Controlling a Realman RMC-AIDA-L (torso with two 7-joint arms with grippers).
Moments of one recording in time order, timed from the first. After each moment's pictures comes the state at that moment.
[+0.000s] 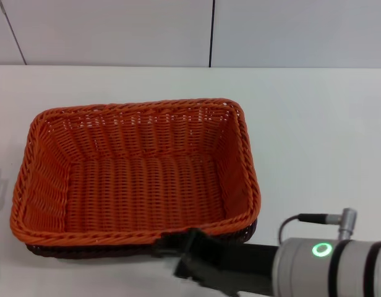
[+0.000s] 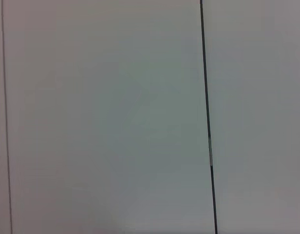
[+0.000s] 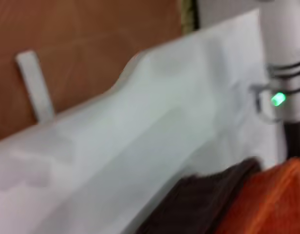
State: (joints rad) left arm -0.11 -2.07 -0.96 -0.39 2.18 1.22 0.14; right arm -0.04 2.07 -2.19 -2.06 -2.52 -1.03 0.99
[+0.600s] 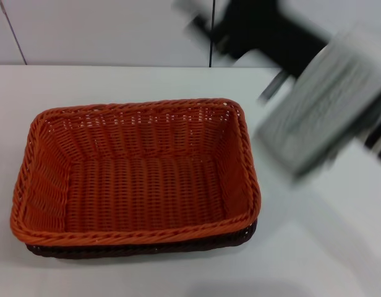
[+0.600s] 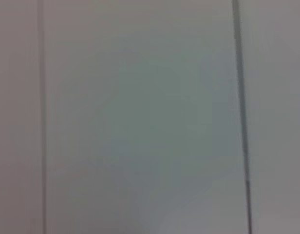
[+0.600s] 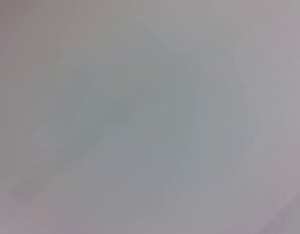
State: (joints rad) left arm -0.10 -2.07 -1.04 -0.38 2.18 1.24 0.09; right arm 0.10 2.08 -2.06 -1.76 -1.59 -0.01 1.02
